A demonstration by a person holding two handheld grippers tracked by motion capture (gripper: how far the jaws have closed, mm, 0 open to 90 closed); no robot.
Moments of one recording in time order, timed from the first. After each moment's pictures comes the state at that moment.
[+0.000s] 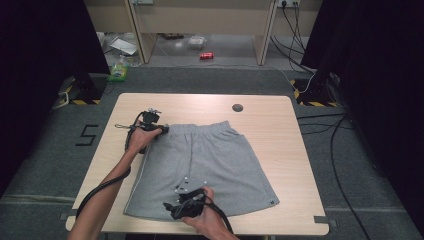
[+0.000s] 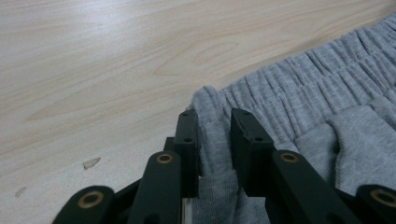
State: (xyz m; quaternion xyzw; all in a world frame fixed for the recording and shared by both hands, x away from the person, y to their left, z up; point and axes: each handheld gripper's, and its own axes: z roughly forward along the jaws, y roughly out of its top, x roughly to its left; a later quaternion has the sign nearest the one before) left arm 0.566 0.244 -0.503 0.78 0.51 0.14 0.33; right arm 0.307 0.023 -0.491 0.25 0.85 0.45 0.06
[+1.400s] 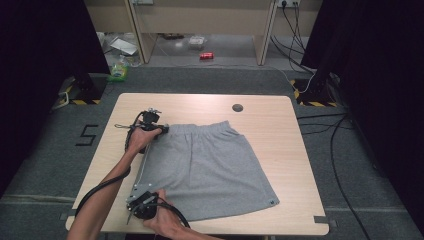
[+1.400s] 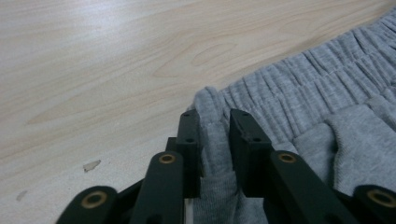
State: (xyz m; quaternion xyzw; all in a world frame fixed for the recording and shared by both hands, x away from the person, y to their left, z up) left arm 0.567 0.243 -0.500 0.79 0.50 0.15 0.33; right arm 0.306 0.147 -0.516 0.16 0.90 0.41 0.02
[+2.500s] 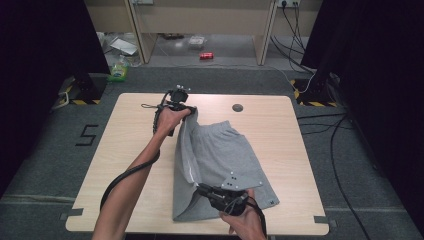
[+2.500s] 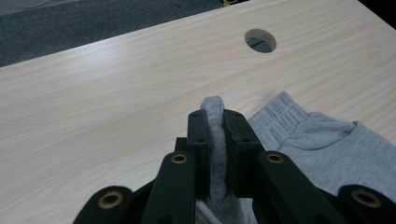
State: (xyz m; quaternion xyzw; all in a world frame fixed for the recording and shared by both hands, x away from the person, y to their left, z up) left arm 0.577 0.131 -0.409 0.78 0.49 0.14 0.37; right arm 0.289 -0.080 -0.435 0.29 0.77 0.56 0.06
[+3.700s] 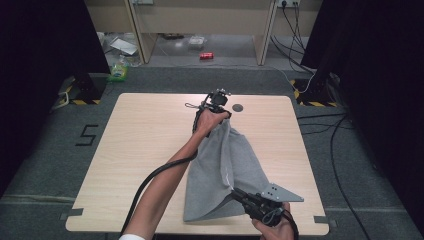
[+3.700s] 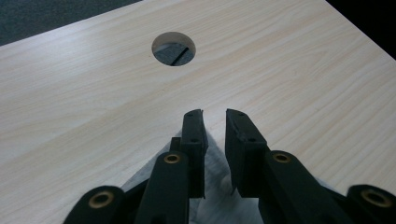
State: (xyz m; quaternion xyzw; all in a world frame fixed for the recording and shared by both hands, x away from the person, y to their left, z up) left arm 0.594 0.010 -0.428 0.80 0.46 0.11 0.36; right arm 0.267 -0.164 -0.449 0.37 0.73 0.56 0.09
